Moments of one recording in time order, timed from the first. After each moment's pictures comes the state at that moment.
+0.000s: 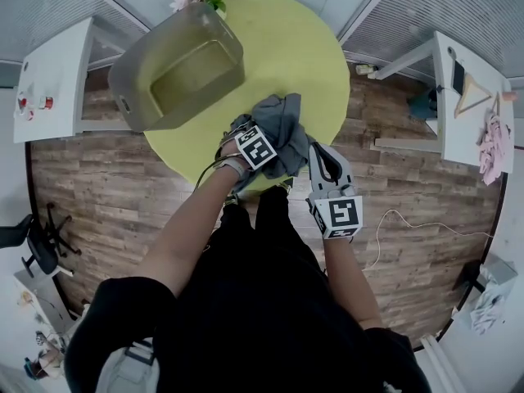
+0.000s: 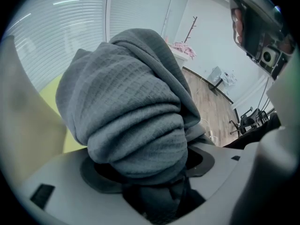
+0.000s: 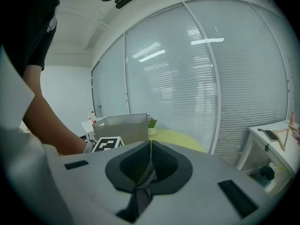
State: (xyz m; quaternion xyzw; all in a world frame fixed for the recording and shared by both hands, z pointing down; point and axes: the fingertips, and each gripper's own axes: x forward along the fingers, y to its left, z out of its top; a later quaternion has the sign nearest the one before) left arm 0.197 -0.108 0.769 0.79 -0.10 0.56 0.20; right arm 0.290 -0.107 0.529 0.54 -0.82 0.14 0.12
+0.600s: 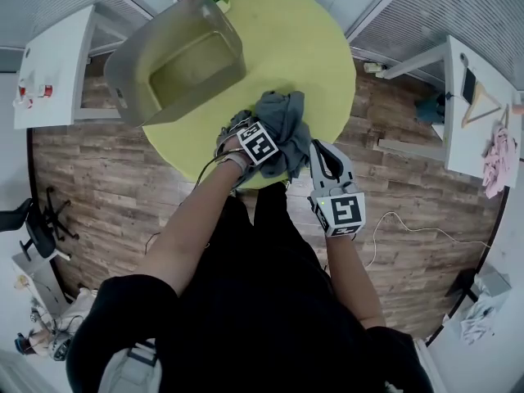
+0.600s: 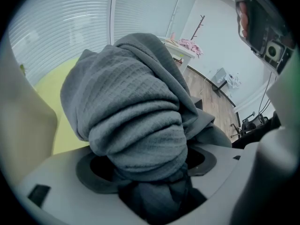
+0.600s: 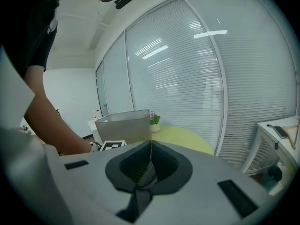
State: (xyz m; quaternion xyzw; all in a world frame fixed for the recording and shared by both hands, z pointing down) left arm 0.206 -0.114 0.803 0.78 -0.12 0.57 0.23; right arm 0.301 -0.124 0.551 0.50 -0.84 0.16 0.13
